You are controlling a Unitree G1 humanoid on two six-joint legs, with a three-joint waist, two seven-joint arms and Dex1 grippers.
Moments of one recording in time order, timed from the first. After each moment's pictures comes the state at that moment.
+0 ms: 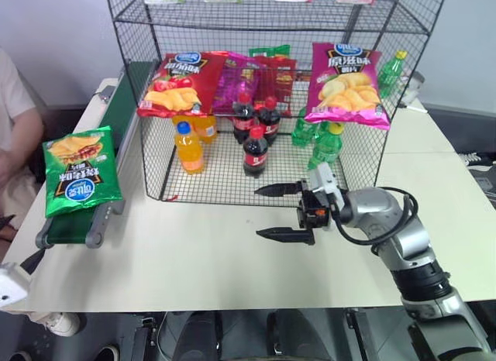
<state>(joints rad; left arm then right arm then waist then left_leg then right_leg) 0.47 0.90 0.72 0.34 0.30 -0.90 -0.39 -0.39 -0.53 0.16 -0.15 0.53 0.36 1.22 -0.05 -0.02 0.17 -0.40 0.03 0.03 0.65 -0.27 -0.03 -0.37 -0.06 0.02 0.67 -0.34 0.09</state>
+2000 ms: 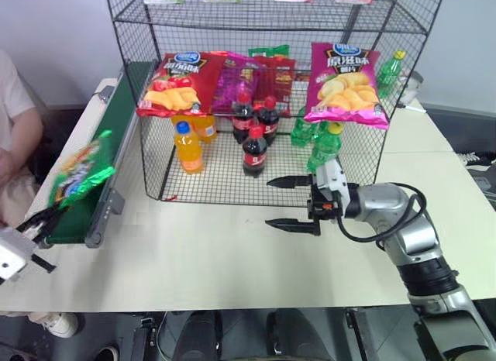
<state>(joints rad) 0.56 0.98 0.54 -0.03 -0.59 -0.57 -0.75 -0.43 -0.57 0.13 -0.05 0.45 0.24 1.21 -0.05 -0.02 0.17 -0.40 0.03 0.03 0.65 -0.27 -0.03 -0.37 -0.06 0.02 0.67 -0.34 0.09</state>
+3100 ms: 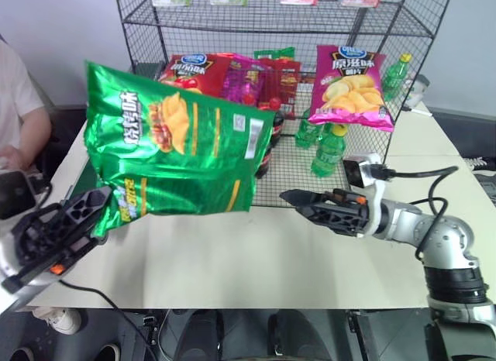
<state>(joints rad) 0.18 0.77 0.53 -0.39 -1.95 0.88 -0.89 -0.36 -0.55 -0.12 -0.16 1.18 1.08 1.04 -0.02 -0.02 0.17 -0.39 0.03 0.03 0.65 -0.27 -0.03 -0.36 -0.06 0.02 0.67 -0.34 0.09</state>
